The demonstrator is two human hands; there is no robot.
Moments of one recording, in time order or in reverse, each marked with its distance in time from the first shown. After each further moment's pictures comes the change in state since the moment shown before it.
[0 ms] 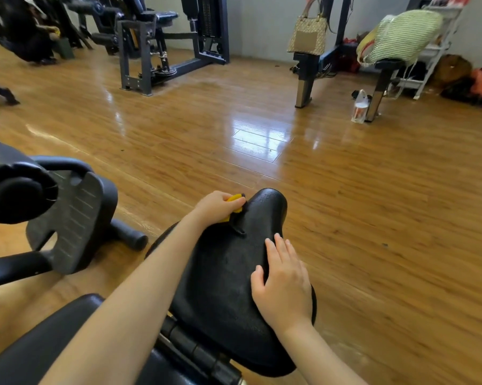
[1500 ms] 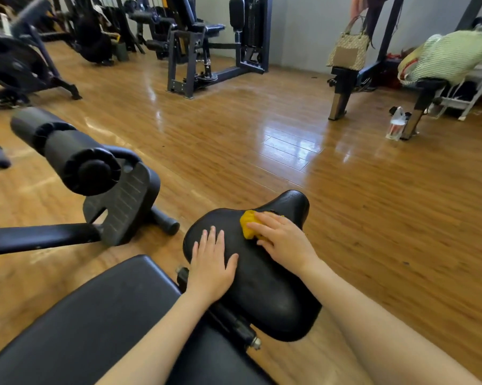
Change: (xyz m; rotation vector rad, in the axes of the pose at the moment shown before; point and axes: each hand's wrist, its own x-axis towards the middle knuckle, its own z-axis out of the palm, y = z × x) left_hand -0.159 -0.043 0.043 0.403 0.310 -0.113; right_hand 0.061 -0.001 -0.010 0.069 -0.218 -0.745
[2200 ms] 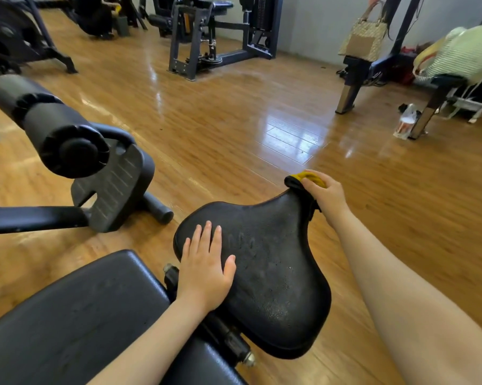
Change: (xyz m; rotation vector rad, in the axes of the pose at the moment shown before) left_hand 0.002 -0.006 0.022 0.028 0.111 -0.003; right_hand 0.053 0.099 -0.020 0.901 0.264 0.756
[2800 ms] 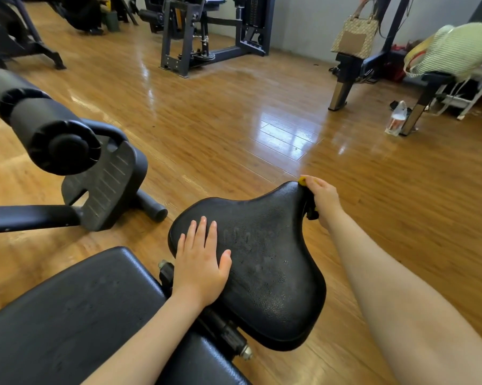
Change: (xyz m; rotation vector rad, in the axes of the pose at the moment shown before) left_hand 0.001 -0.001 0.000 0.026 0.004 0.001; right_hand 0.000 0.014 0.002 0.241 0.124 0.229
